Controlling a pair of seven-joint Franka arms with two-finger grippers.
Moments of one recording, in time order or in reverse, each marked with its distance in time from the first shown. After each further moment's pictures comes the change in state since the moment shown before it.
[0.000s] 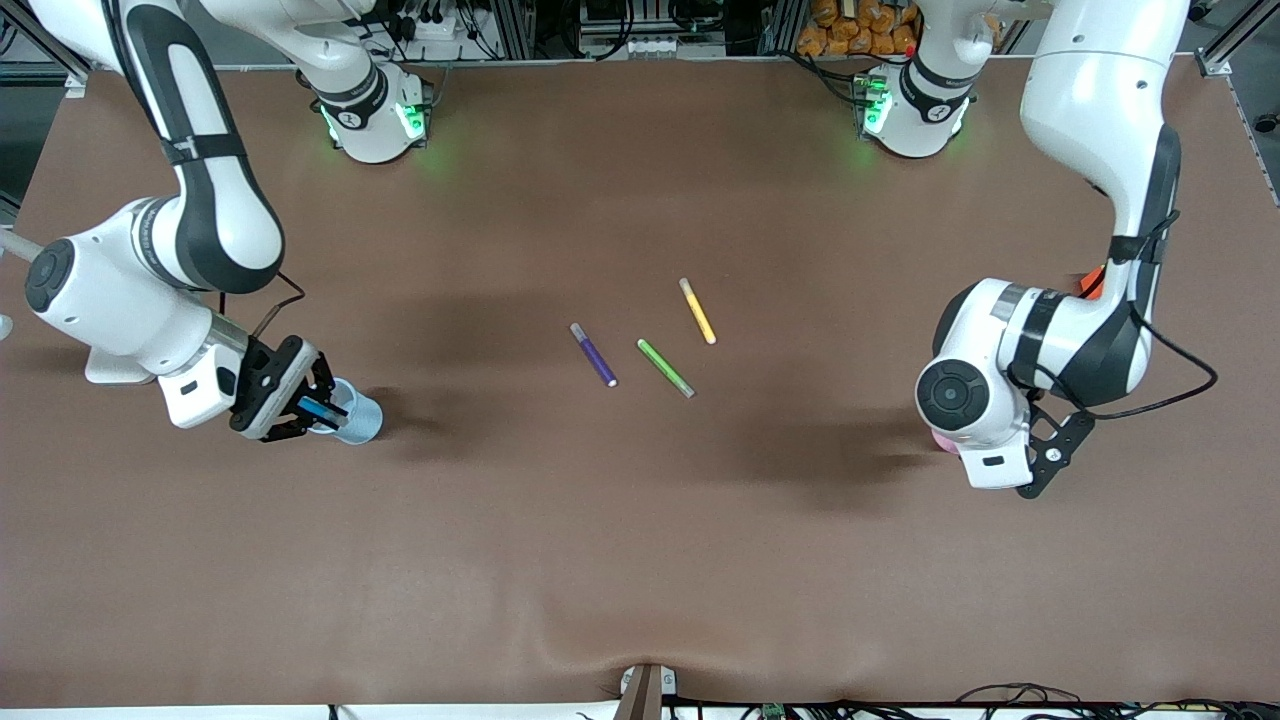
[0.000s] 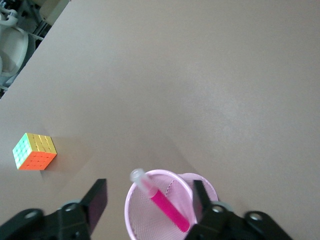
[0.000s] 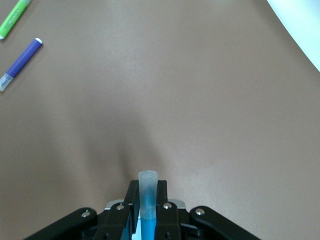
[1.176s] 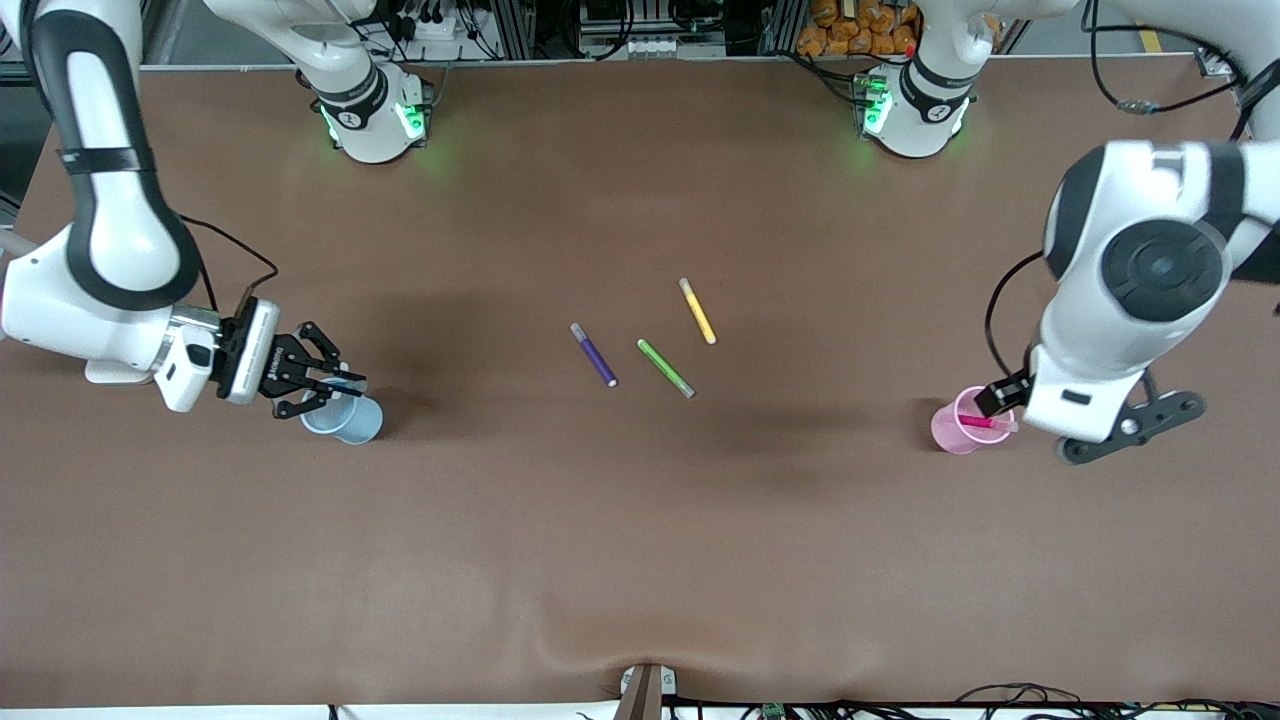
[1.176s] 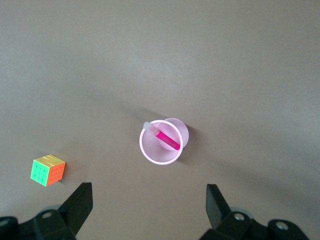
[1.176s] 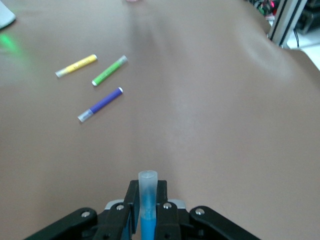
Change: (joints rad) left arm 0.020 -0.248 -0.003 0.127 -0.327 -0.136 0.662; right arm -0.121 0.002 0.000 -0.014 0.389 -0.319 -0.520
